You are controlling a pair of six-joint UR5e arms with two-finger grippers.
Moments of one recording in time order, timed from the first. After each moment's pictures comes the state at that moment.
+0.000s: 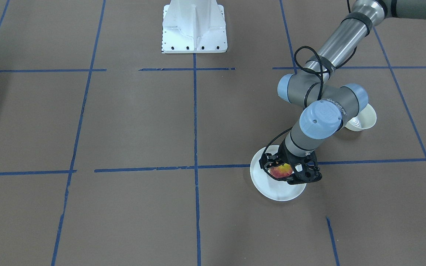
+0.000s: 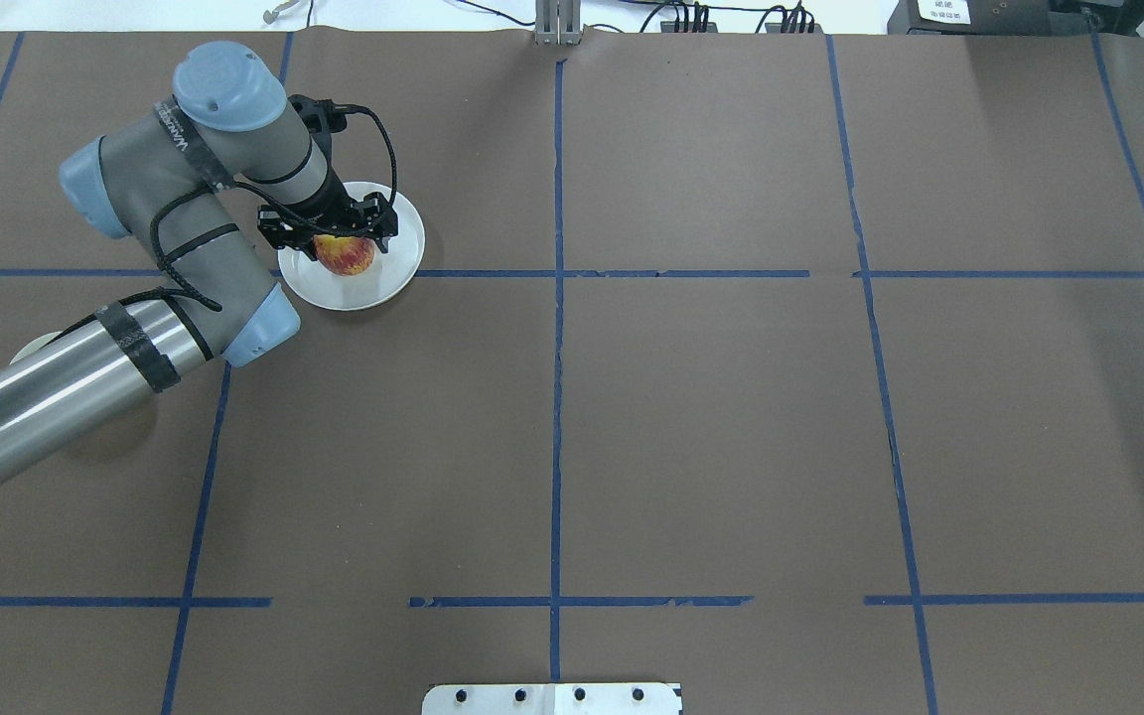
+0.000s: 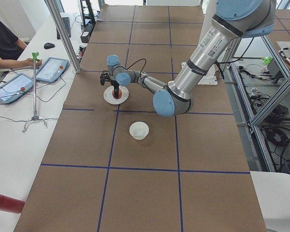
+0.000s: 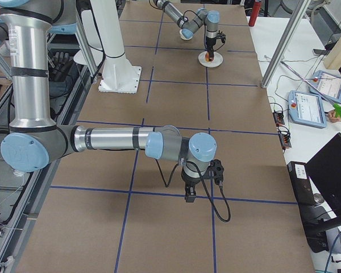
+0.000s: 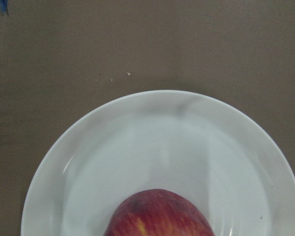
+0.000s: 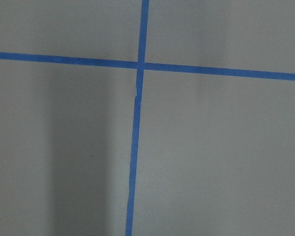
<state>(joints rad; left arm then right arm) -0.82 -2.26 -1.22 -1.94 -2.09 -1.06 1.59 -1.59 1.65 -1.76 2.32 -0.16</state>
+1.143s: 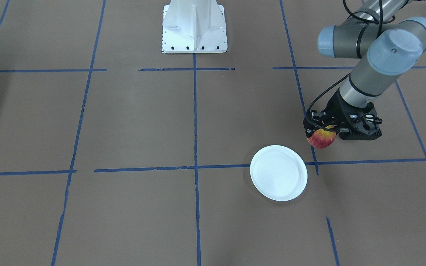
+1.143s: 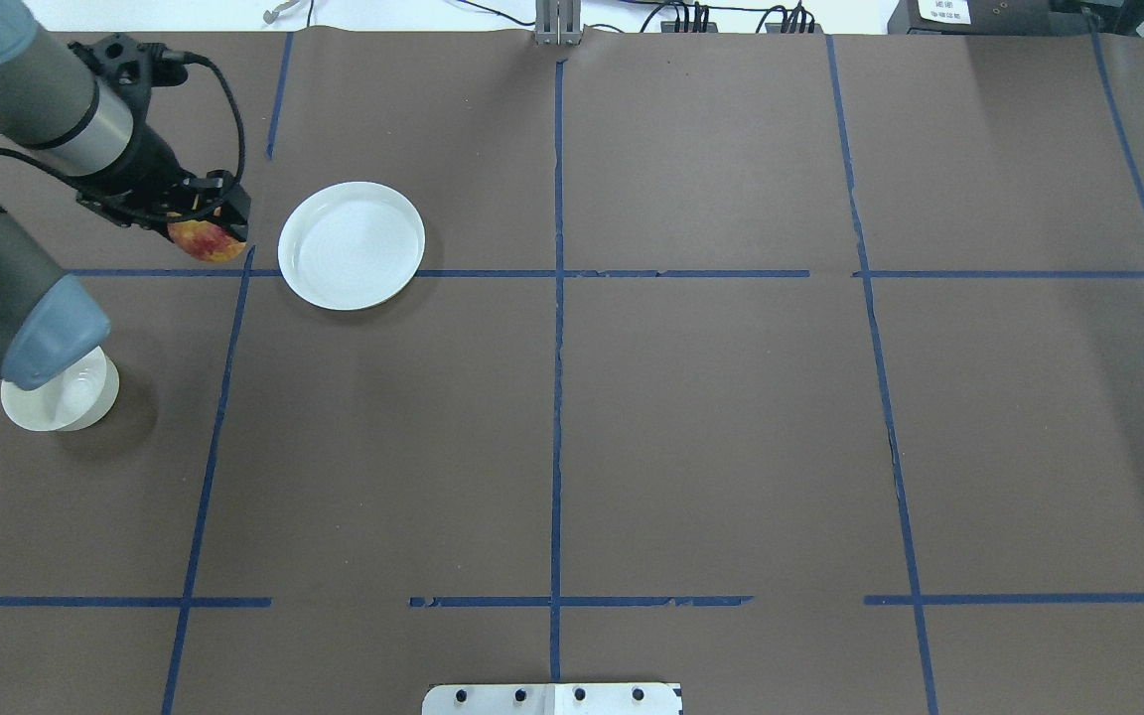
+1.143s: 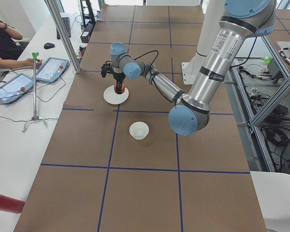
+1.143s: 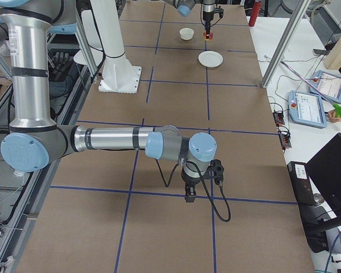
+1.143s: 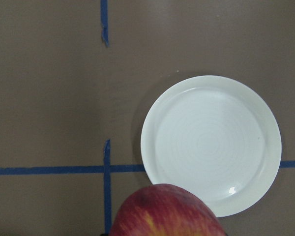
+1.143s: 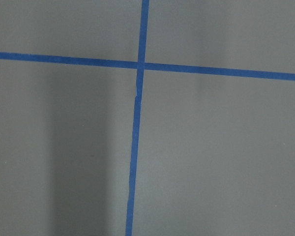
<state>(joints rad) -0.96 -1.93 -1.79 -1.68 -2.15 -0.85 1.59 -1.59 1.65 -1.76 2.32 -0.16</state>
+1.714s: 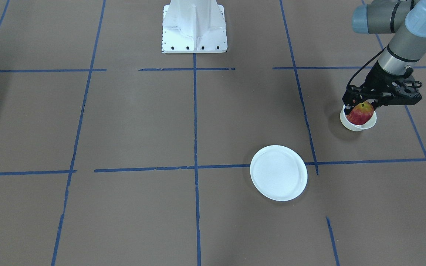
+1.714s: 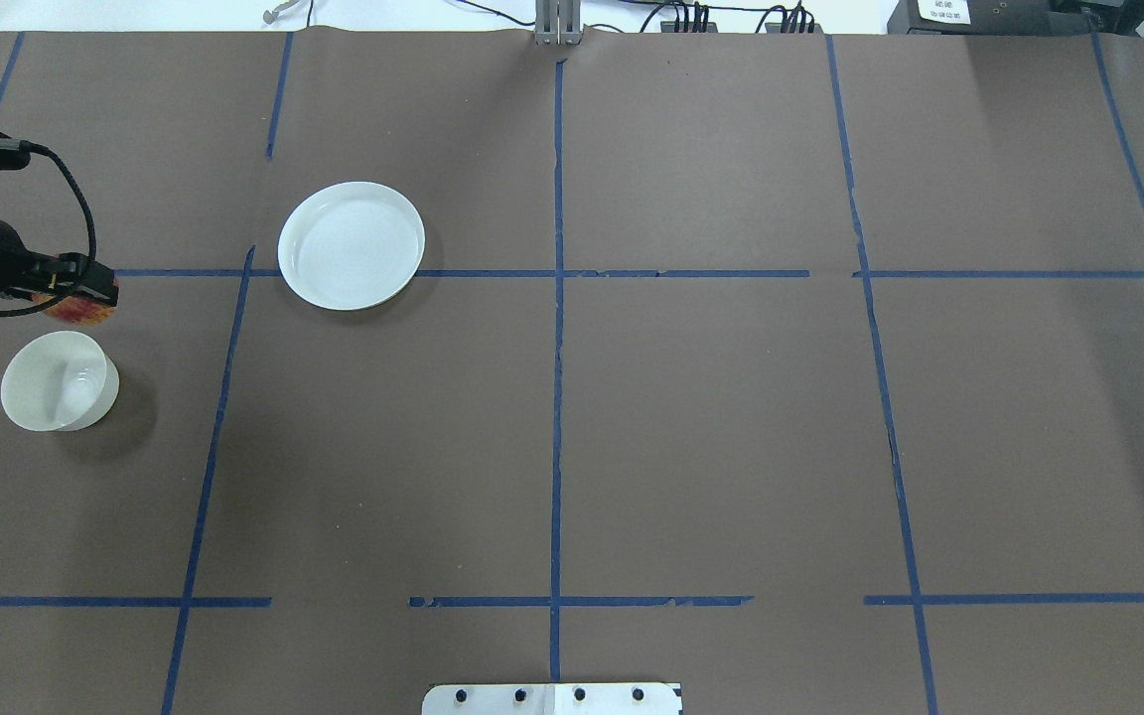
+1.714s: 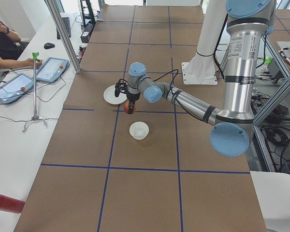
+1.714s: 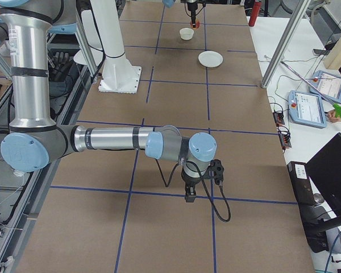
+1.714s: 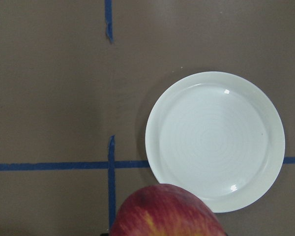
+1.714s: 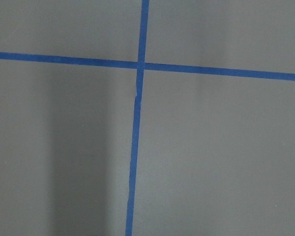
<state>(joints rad) -0.96 -1.60 -1.92 -1.88 -2.05 -0.85 1.59 -1.59 1.65 -1.76 2.32 -0.16</state>
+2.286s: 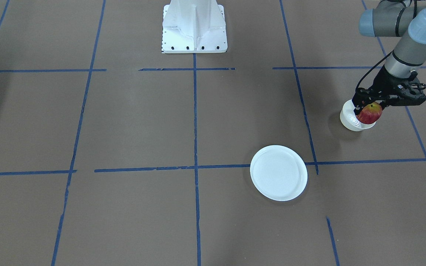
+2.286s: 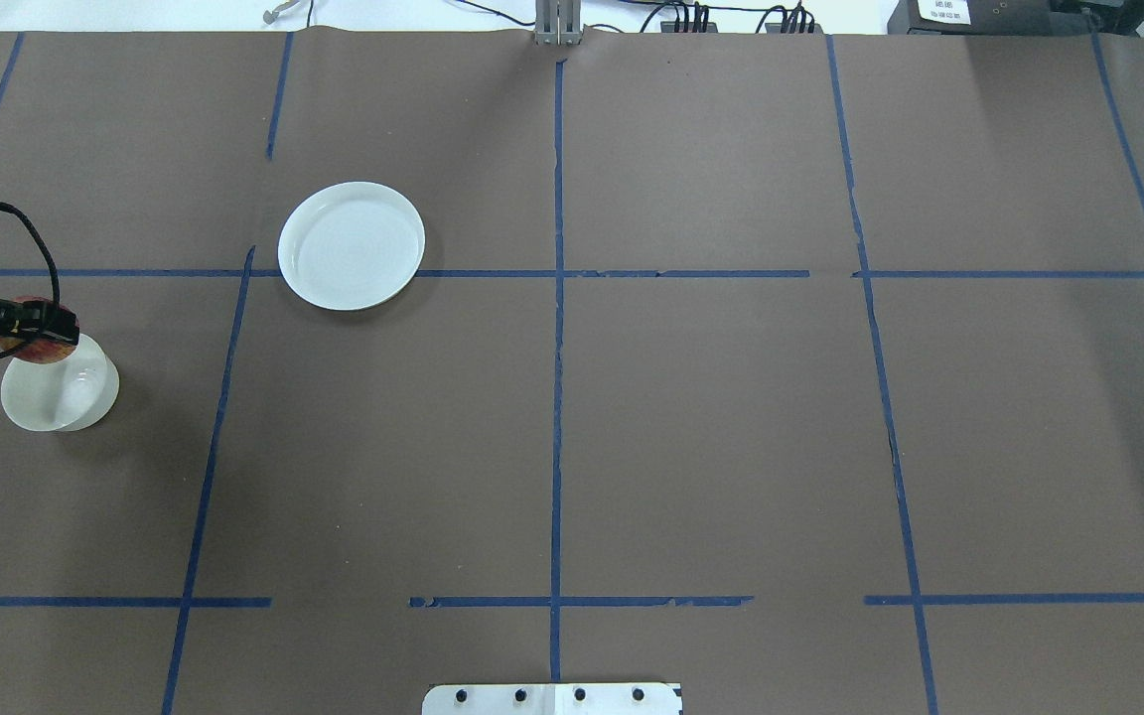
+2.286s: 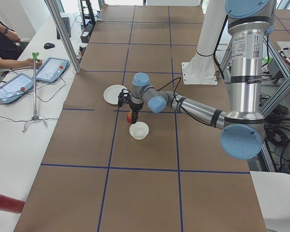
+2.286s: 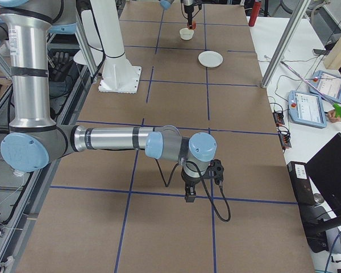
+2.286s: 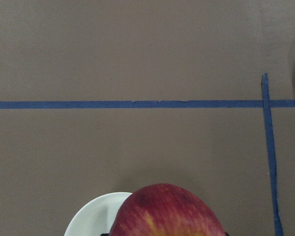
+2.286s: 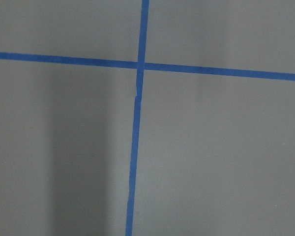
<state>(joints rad) -0.94 -1.50 -1.82 -2.05 -2.02 -0.86 1.59 -1.59 1.65 -1.76 2.32 -0.16</state>
